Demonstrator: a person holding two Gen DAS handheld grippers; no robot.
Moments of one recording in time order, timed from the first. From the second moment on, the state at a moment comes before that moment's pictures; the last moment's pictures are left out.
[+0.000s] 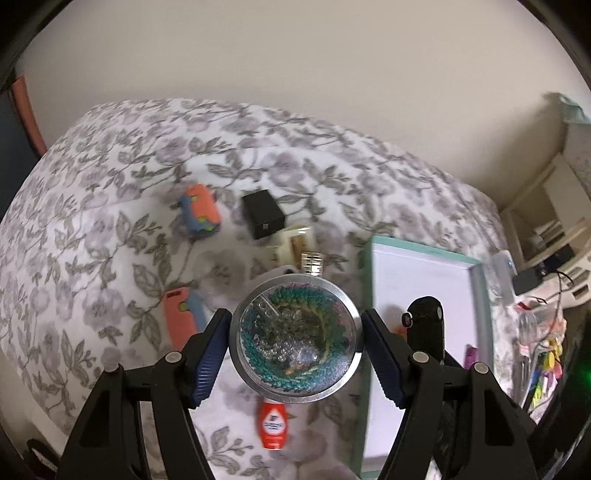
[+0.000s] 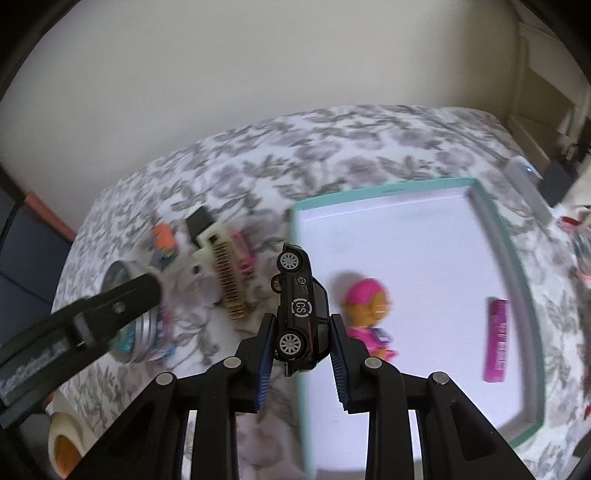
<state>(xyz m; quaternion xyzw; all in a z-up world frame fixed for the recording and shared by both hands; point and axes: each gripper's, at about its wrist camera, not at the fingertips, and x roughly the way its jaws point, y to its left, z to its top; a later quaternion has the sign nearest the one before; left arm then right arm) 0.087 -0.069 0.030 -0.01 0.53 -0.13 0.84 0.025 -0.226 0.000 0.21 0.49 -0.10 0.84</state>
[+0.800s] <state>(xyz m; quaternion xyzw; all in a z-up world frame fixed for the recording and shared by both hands) 0.012 -0.179 -0.036 0.14 0.59 -0.23 0.76 -0.021 -0.321 -0.047 0.24 0.58 -0.22 0.75</state>
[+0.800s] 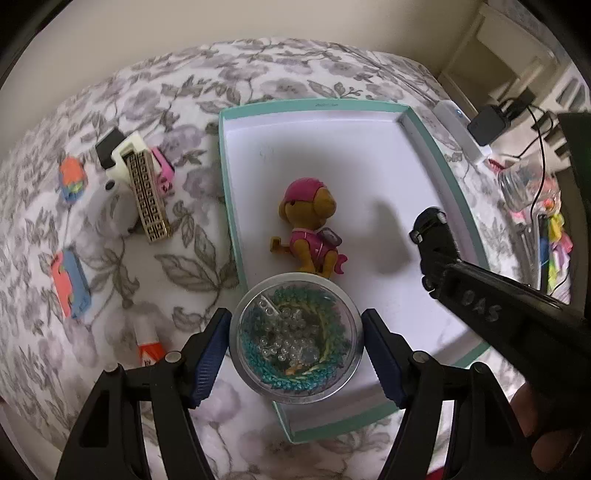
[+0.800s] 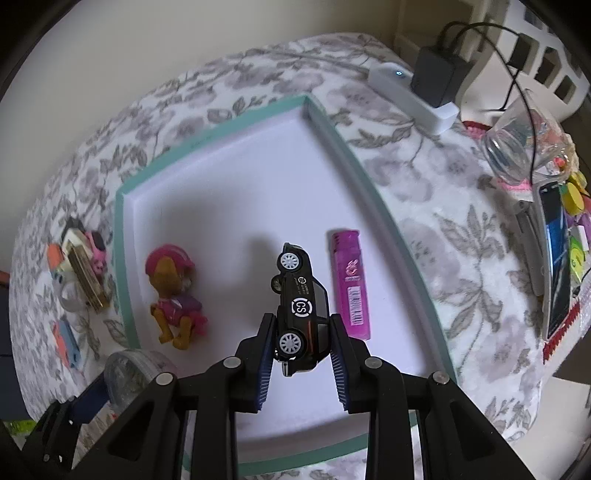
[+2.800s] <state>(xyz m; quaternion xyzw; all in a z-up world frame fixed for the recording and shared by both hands) 0.099 -0.052 0.002 0.00 0.56 -0.04 0.83 -0.006 -0.283 -0.017 0.20 0.52 -0.19 0.81</state>
